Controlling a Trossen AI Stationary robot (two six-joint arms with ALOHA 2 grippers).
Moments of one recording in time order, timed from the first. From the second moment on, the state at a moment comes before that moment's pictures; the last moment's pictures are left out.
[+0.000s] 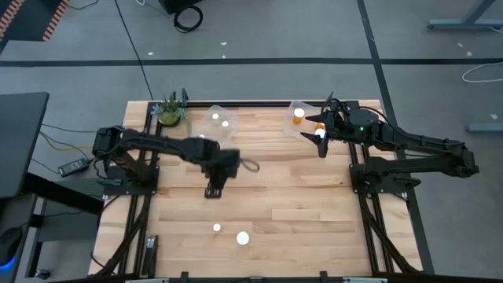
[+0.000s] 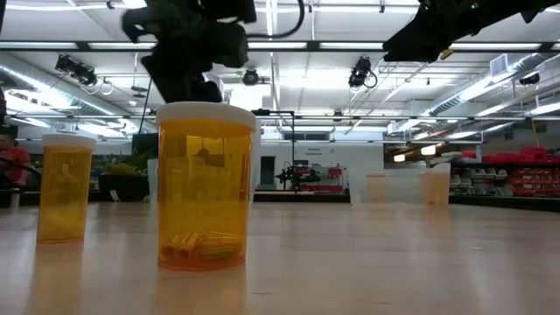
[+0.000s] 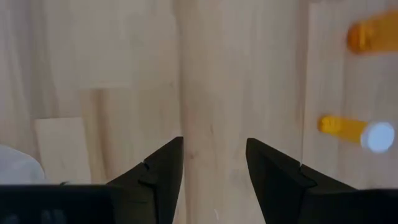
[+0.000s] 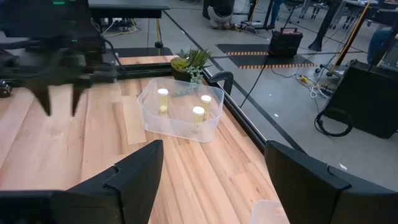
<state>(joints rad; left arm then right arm) -0.01 1.63 1.23 -0.91 0.15 0.01 -0.28 0.71 0.66 -0.21 0.10 -0.08</state>
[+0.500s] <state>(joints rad) -0.44 1.63 1.23 -0.95 -0.03 -0.10 -0.28 0.71 0.66 -0.21 0.10 -0.07</state>
